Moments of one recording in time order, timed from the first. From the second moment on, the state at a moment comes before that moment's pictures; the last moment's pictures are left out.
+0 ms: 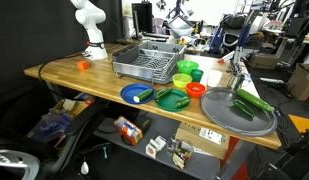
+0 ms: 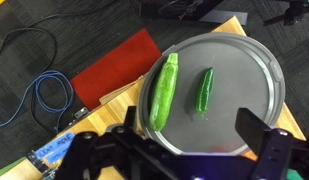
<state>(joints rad) -0.09 -0.25 -0.28 -2.42 -0.17 2.06 -0.39</state>
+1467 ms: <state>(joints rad) -0.15 0.13 -0.26 -2.39 0.00 2.48 -0.39</state>
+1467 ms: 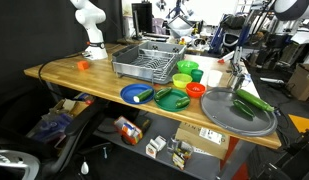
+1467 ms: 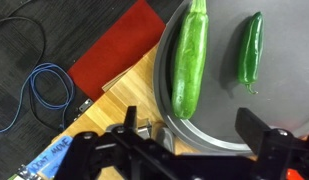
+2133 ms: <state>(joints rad) -0.15 0.17 -0.23 -2.40 -0.10 2.61 -0.31</state>
